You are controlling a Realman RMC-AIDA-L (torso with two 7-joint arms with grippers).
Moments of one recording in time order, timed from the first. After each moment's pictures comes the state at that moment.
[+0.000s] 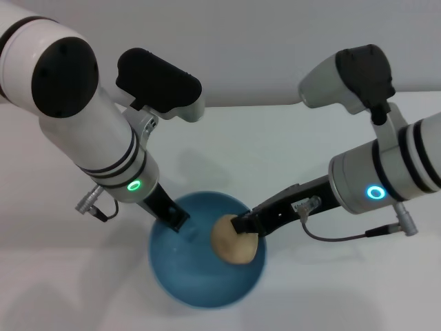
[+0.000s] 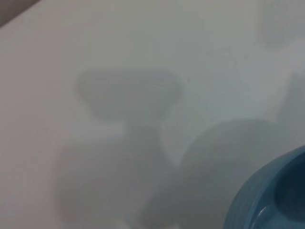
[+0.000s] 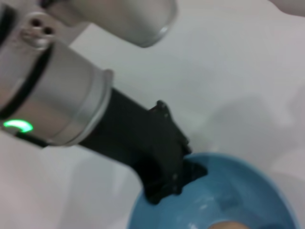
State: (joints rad) left arm -0.73 -2.07 1.78 1.23 -0.48 -1.38 0.11; right arm 0.47 2.07 1.52 1.43 -2.19 1.34 -0.34
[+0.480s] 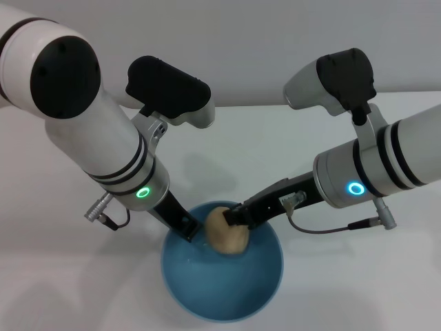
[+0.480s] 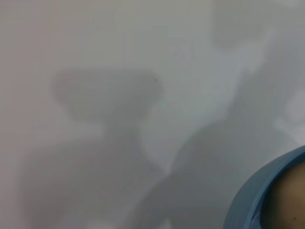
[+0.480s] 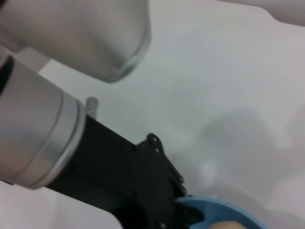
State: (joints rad) left arm -0.73 -2.07 1.80 1.23 -0.55 -1.38 0.12; right arm 0.52 2.07 1.50 1.31 -2.17 1.24 -0.39
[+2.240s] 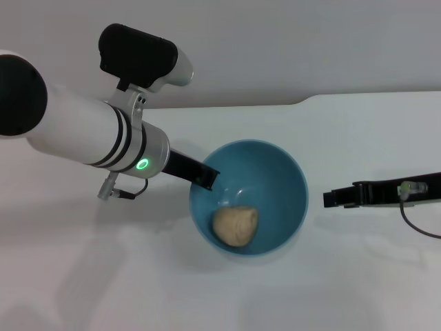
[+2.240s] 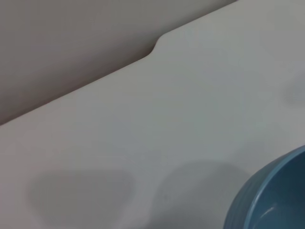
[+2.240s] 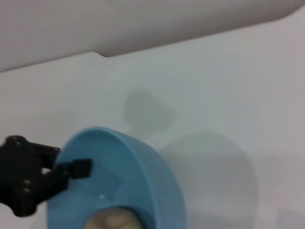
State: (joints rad) left arm -0.62 -2.06 1.73 1.23 -0.68 -1.03 0.25; right arm 0.23 2.07 1.75 1.56 -2.30 1.35 -0.15
